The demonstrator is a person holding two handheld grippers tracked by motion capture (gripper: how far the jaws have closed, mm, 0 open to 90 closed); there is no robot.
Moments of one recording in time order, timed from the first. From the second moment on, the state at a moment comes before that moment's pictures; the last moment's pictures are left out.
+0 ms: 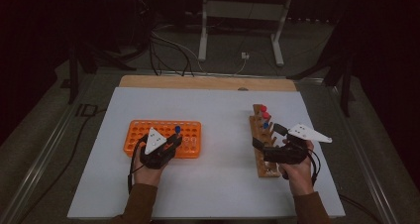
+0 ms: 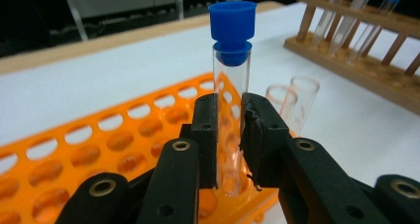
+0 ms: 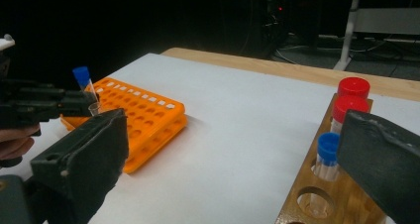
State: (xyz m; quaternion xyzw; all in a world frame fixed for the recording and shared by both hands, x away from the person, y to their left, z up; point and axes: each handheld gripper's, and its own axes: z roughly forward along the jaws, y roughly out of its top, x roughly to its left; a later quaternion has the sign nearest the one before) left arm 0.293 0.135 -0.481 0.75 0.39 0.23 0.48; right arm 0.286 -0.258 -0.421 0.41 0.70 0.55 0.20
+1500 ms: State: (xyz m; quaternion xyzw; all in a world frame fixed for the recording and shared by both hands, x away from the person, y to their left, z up) left arm 0.288 0.153 -0.473 0.69 0.44 0.19 0.54; right arm 0.313 -0.281 -0.434 0.45 0.71 0.49 0.22
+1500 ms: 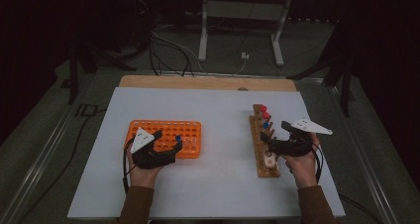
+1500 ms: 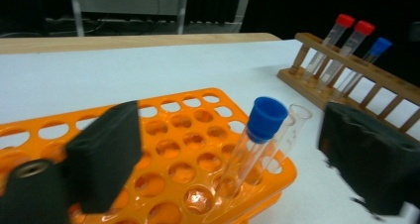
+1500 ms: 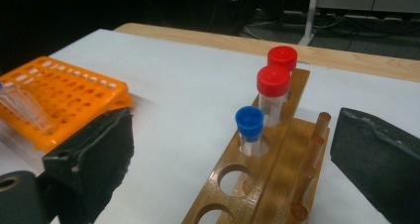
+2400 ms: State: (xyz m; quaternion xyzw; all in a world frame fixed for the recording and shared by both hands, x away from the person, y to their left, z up) left arm 0.284 0.147 -0.460 0.69 0.43 0.20 0.54; right arm 0.343 -0.268 -0.457 0.44 0.75 0.43 0.24
